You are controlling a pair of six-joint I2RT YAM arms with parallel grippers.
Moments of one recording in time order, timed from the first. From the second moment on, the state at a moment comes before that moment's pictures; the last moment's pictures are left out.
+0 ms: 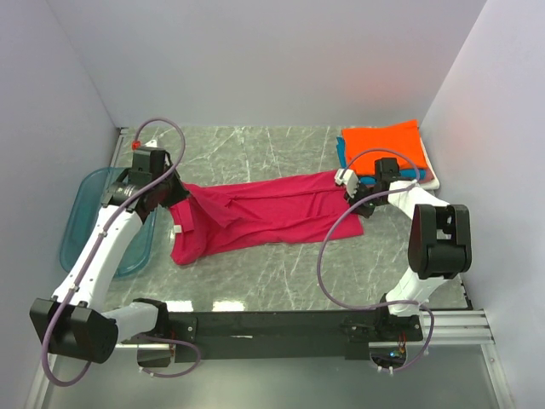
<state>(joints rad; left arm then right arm) -0.19 1.16 1.15 -0.74 -0.02 -0.64 -0.03 1.69 1.02 -0.50 -0.51 -1.03</state>
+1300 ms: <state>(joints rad) -0.18 1.61 1.50 -0.70 0.19 -0.36 -0.03 1.52 0.99 -0.46 -0.65 -0.84</state>
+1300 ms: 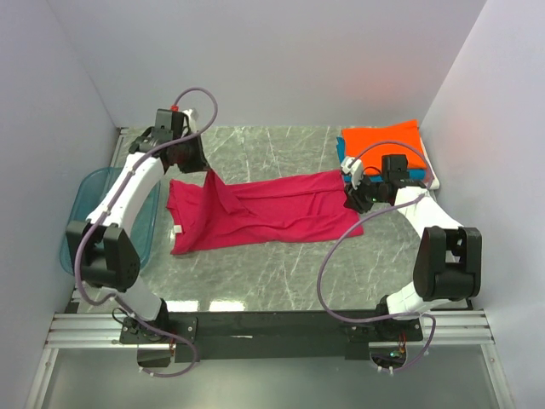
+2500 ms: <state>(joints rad) -0.18 2.06 1.78 -0.77 0.16 -0.21 0.00 1.50 0.95 -0.46 -0.66 -0.85</state>
